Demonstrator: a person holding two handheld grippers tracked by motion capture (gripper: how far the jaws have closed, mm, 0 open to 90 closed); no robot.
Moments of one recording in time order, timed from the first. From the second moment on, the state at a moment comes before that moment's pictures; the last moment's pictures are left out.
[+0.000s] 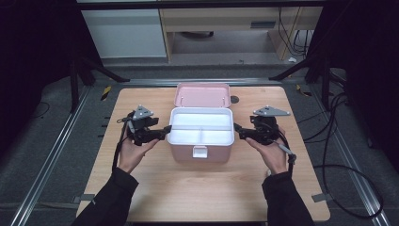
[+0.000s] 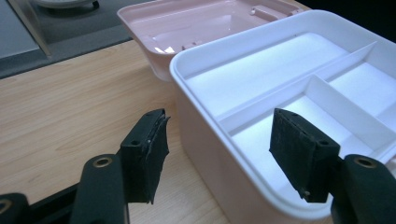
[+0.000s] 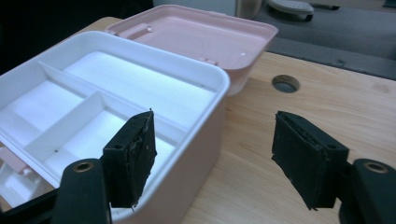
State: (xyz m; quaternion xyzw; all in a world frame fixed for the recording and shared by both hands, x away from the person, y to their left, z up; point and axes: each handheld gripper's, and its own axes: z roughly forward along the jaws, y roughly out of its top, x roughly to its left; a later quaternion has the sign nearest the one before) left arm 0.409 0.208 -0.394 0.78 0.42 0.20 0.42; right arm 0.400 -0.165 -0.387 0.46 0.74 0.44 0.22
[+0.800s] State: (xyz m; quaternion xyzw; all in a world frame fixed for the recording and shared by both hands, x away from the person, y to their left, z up) left arm 0.417 0.190 -0.420 0.81 0.41 0.18 0.38; right arm 0.423 -0.129 -0.423 0.44 0.79 0.38 0.20
